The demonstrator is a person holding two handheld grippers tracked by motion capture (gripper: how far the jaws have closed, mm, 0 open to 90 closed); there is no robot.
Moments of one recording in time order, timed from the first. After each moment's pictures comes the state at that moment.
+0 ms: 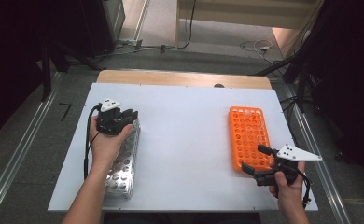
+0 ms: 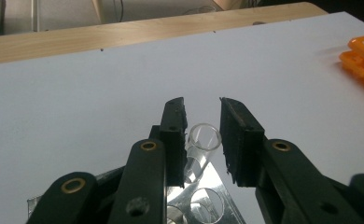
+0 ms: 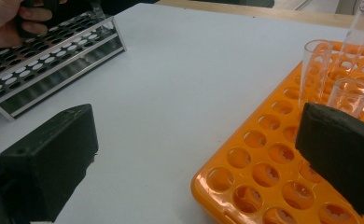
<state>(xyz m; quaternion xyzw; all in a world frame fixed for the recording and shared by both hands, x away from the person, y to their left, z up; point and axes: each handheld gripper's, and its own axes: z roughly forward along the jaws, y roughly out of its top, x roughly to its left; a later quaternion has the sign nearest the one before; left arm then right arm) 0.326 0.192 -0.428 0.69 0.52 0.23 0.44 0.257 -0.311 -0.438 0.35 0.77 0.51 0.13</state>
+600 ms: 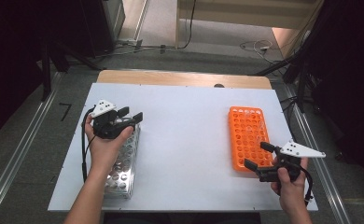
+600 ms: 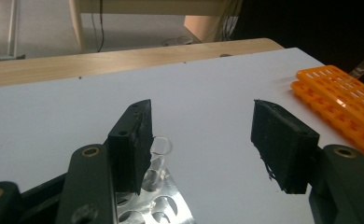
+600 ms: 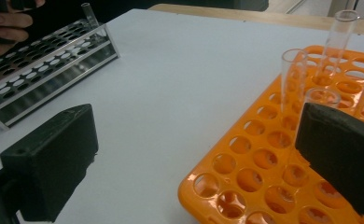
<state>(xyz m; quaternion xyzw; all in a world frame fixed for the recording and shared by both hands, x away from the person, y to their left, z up) 0.301 0.187 -0.413 0.67 0.48 0.22 0.51 0.265 -0.318 -0.433 0.36 0.77 0.52 0.13</state>
